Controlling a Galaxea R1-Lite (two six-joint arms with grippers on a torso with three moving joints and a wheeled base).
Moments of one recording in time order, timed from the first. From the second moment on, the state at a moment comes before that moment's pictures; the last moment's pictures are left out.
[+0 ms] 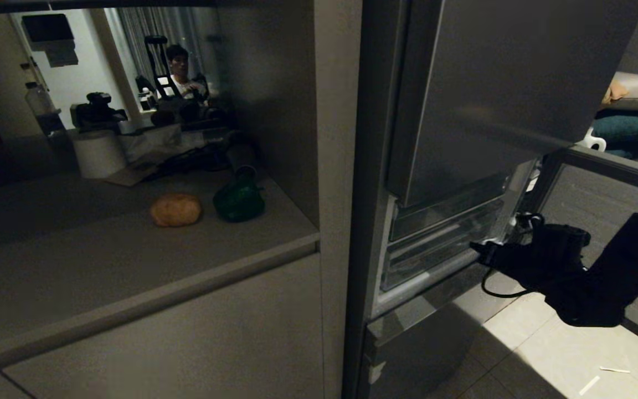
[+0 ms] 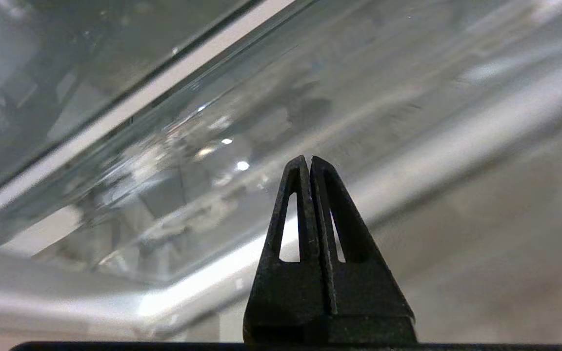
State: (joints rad) left arm 0.00 0.00 0.00 0.00 0.00 0.00; right arm -0.11 2.32 -0.91 -1.16 0.36 0.35
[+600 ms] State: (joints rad) left arm 0.00 0.00 0.00 0.00 0.00 0.00; right arm -0.62 1.55 -0.58 -0.85 0.35 0.31
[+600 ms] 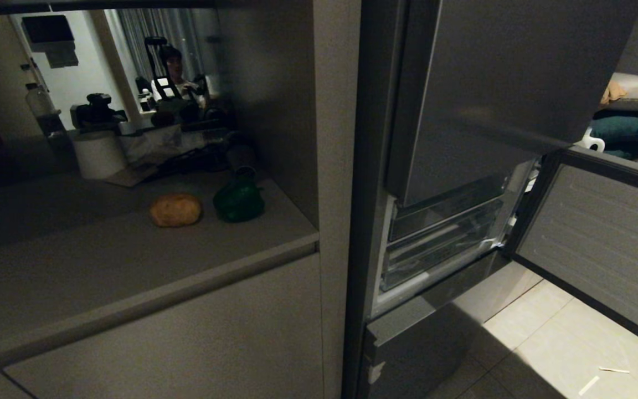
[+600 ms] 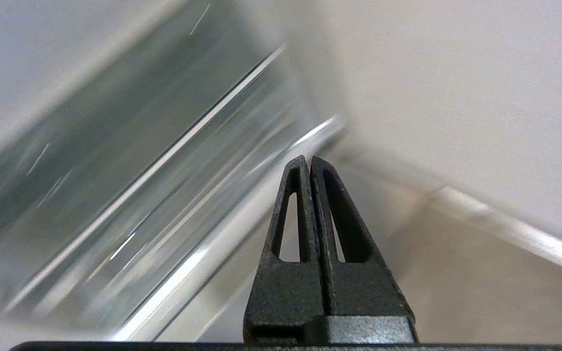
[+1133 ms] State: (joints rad) left arm 0.00 0.00 0.00 0.00 0.00 0.00; right arm -0.97 1.38 -0.70 -0.78 0.14 0.21
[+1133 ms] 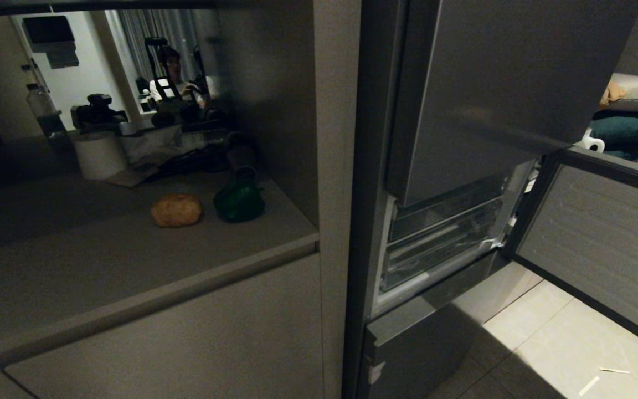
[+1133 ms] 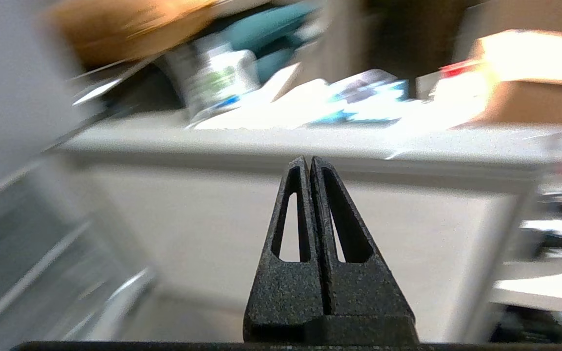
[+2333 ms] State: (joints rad) left arm 0.00 0.00 0.00 0.00 0.00 0.00; right arm -1.09 1.98 -1.20 -0.76 0.12 0.22
